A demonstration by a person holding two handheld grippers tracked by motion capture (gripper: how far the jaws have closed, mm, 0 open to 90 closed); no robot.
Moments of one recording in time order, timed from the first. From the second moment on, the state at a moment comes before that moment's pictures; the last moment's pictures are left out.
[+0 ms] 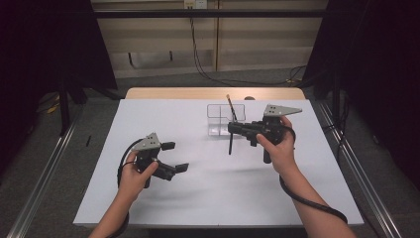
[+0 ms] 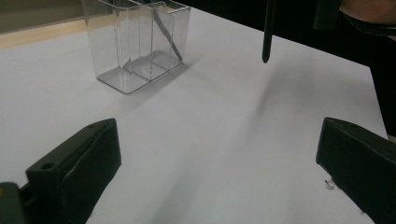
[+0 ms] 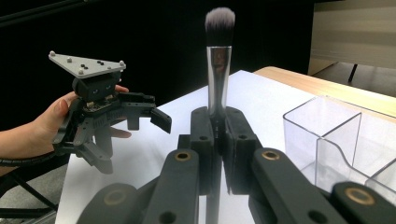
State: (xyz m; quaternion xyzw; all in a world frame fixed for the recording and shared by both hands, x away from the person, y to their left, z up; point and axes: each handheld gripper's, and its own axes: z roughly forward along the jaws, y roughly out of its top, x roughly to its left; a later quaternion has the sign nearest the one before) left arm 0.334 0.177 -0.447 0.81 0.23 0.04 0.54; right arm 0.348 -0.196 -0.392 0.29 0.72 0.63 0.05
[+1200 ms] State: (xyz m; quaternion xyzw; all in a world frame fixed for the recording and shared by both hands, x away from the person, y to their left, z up) left arm 0.319 0.213 -0.447 0.80 0.24 0.07 0.54; right arm 0.360 -0.199 -0.388 0.29 0.72 0.63 0.07
